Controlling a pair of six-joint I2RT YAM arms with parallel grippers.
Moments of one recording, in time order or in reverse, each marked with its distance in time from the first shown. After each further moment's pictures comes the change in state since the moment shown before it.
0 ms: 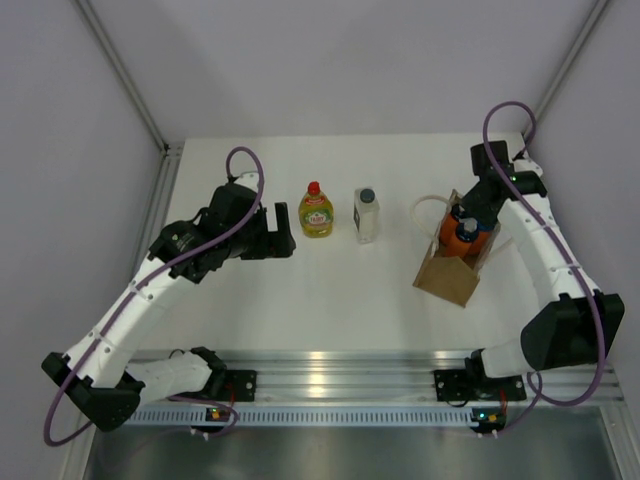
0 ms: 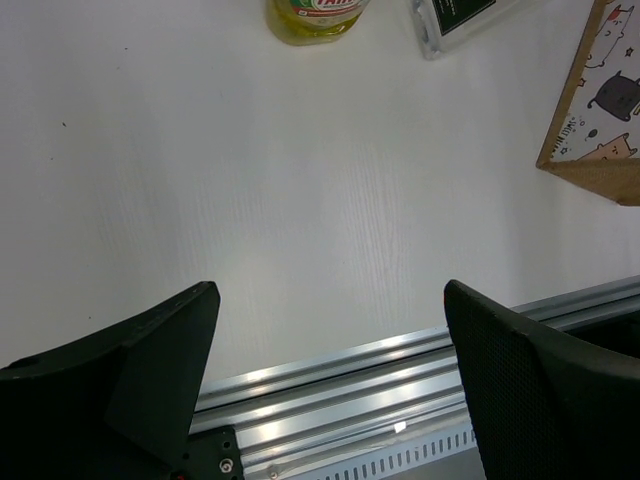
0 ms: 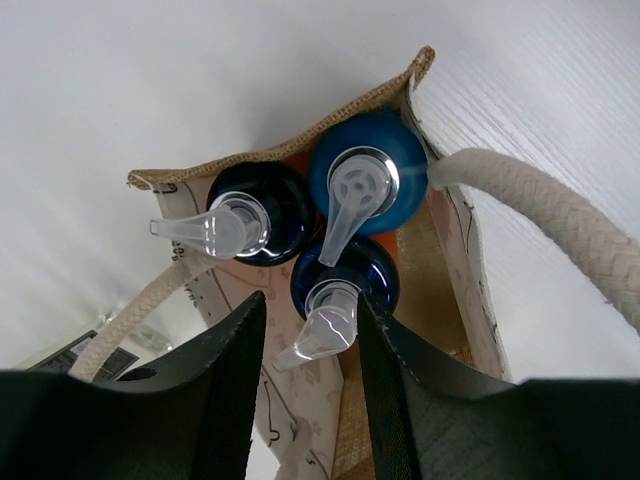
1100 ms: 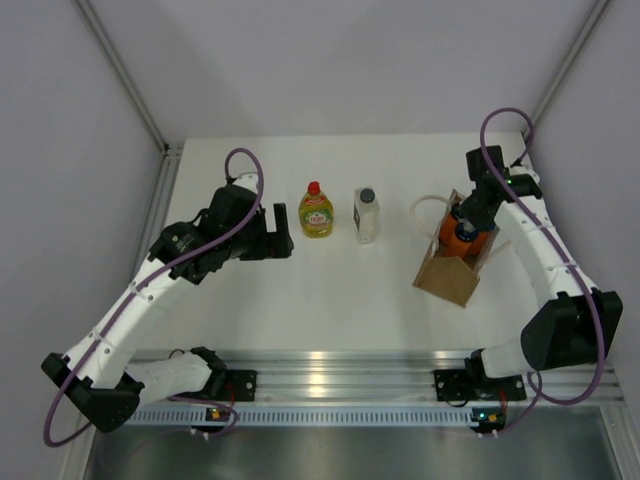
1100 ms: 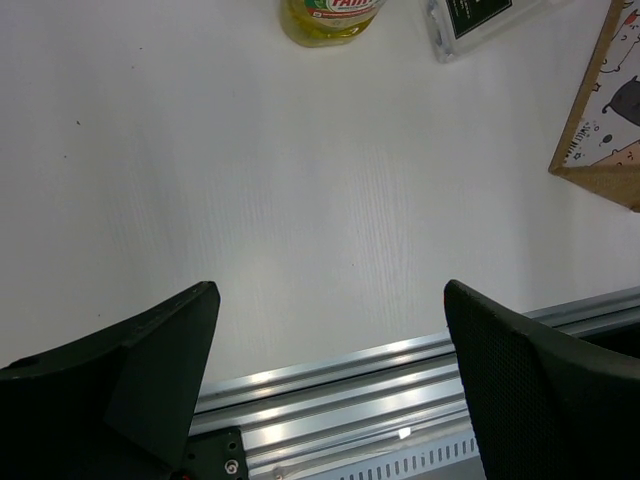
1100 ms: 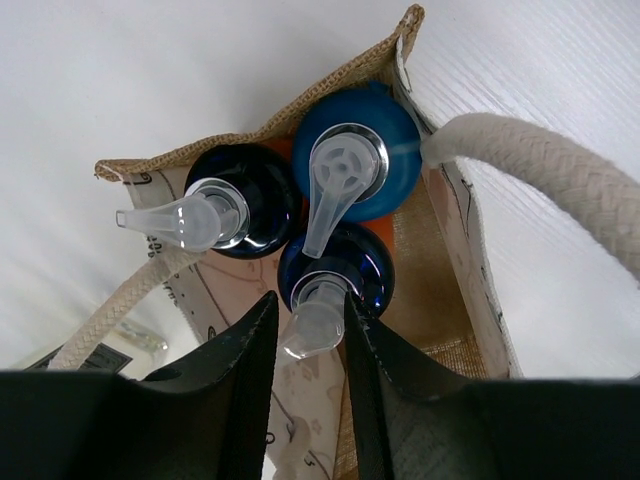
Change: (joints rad) left arm 0.000 -0.006 -0.014 0.000 -0.023 0.000; right arm 0.013 0.000 -0.045 0.000 0.000 0.062
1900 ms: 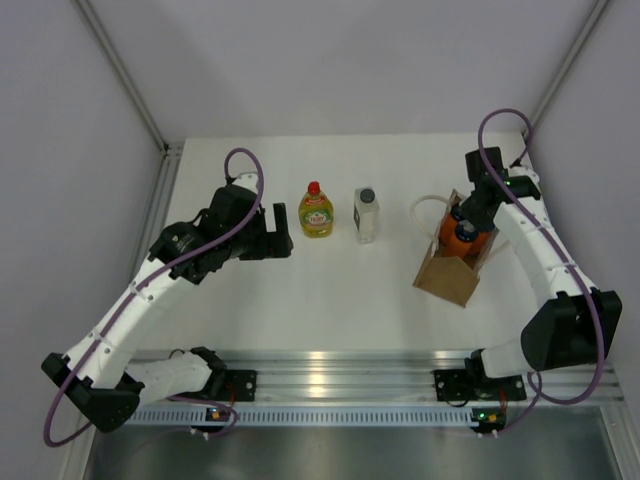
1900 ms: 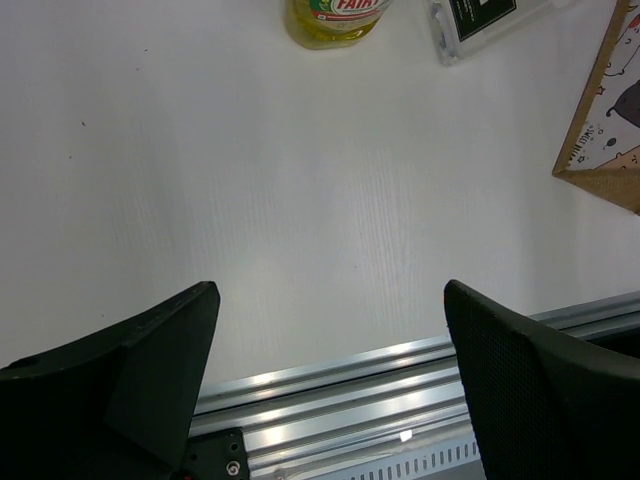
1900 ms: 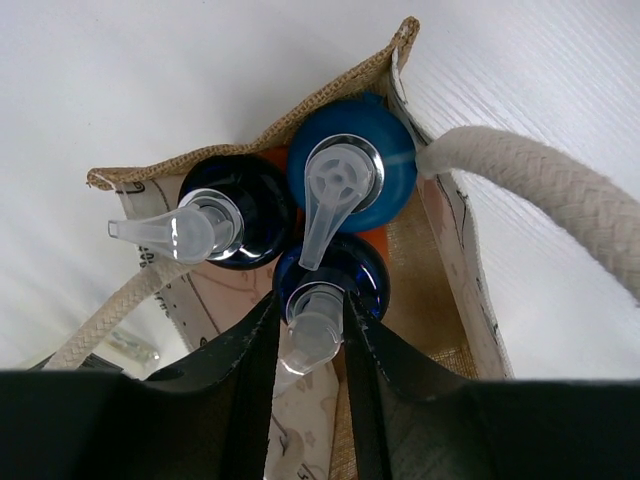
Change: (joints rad) left arm 0.000 0.000 0.000 0.000 -0.011 0.000; right arm 0.000 0.000 -0.019 0.022 0.021 -0.014
